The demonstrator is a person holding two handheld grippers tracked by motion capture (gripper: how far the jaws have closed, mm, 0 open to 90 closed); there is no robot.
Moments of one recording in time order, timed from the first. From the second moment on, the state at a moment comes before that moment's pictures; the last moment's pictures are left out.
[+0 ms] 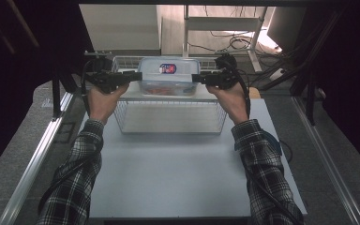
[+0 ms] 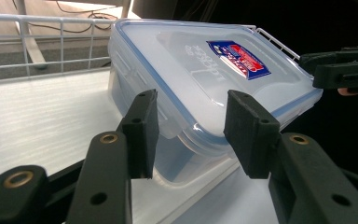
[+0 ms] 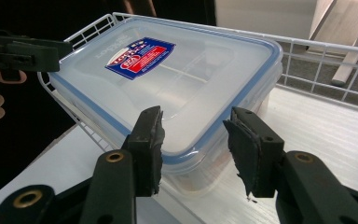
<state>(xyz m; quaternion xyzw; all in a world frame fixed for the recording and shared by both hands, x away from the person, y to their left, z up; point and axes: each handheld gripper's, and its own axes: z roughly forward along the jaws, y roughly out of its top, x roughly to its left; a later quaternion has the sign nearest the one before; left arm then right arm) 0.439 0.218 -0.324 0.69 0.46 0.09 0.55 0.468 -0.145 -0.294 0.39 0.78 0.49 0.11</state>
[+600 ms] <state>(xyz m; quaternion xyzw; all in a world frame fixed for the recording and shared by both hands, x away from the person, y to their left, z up) 0.428 0.211 -0.321 0.69 0.45 0.11 0.55 0.467 -0.147 -0.292 0.39 0.77 0.48 0.13</state>
